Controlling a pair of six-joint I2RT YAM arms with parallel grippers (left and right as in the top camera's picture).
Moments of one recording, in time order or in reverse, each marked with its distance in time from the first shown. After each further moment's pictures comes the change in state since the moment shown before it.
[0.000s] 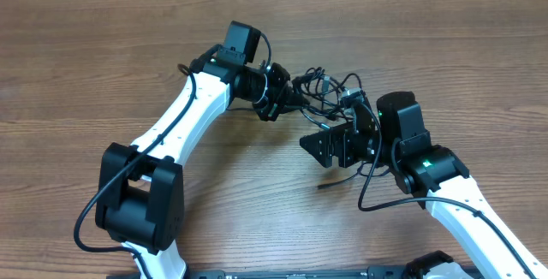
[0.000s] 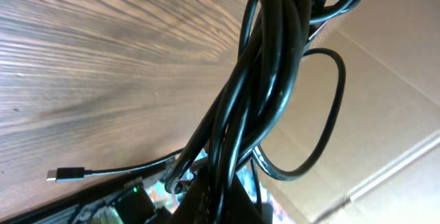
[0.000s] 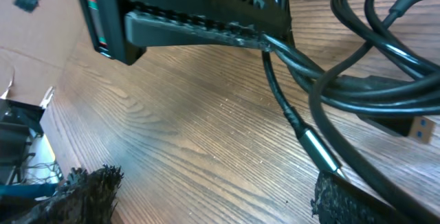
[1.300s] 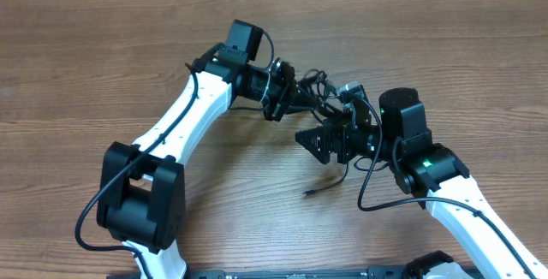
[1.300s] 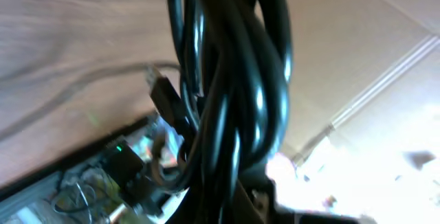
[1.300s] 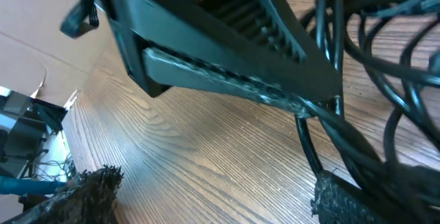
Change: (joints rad) left arm -0.005 0.005 0.006 0.041 0.261 0.065; right arm 0.000 0.000 0.000 0.106 -0.069 -0.003
